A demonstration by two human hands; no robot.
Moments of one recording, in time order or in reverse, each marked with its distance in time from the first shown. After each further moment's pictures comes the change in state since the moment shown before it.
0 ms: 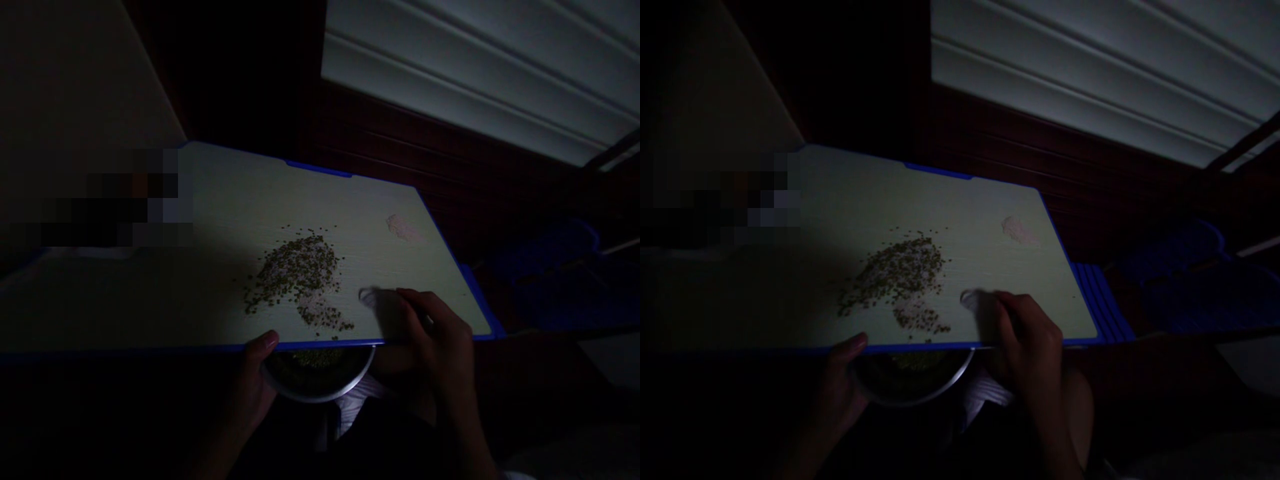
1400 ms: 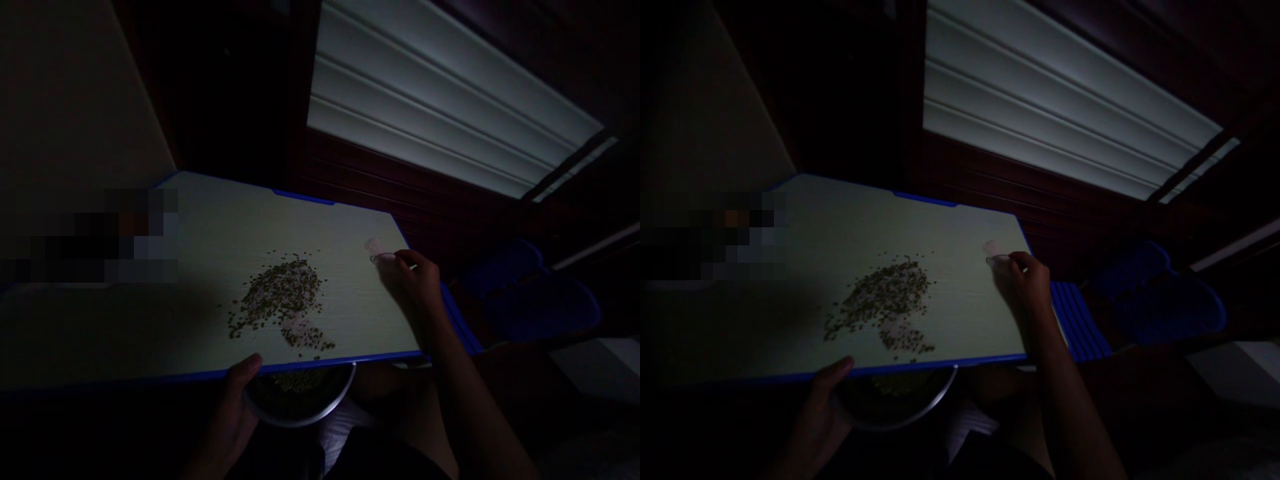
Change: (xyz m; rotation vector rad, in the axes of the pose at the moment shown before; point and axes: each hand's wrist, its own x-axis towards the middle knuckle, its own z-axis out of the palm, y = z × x) left_hand 0.004 0.001 -0.008 -0.056 -0.081 -0.061; right_hand 0.137 0.097 -0.009 -0.129 0.005 0.021
